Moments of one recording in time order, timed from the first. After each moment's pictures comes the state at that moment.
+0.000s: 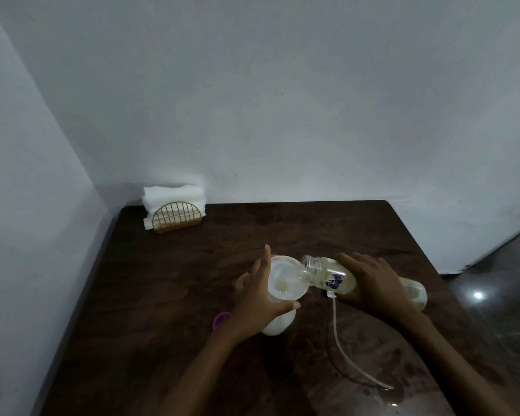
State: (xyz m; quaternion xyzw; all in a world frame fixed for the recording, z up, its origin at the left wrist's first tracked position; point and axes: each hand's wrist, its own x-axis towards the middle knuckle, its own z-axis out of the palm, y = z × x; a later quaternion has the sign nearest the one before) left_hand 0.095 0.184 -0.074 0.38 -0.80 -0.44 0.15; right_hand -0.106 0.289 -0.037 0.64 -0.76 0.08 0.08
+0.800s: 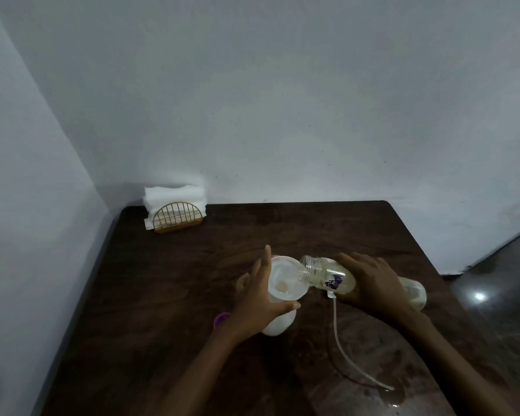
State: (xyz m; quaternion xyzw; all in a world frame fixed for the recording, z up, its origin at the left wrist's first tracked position) left_hand 0.097 0.184 -0.071 0.37 -0.80 -0.44 0.14; right_hand -0.105 0.288 -0.036 0.64 -0.76 0.08 0.07
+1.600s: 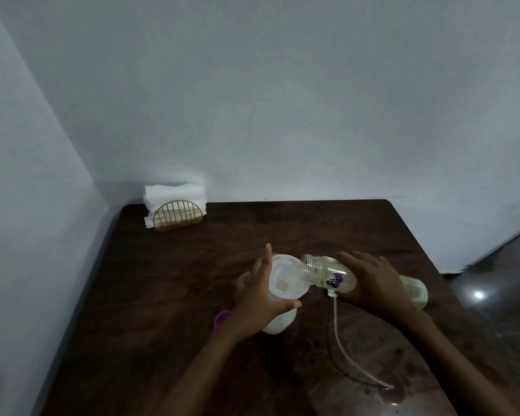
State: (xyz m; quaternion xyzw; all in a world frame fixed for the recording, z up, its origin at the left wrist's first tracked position) left_hand 0.097 0.185 -0.071 0.37 -0.81 -0.44 0.15; right_hand -0.104 0.287 -0.033 0.63 -0.77 0.06 0.06
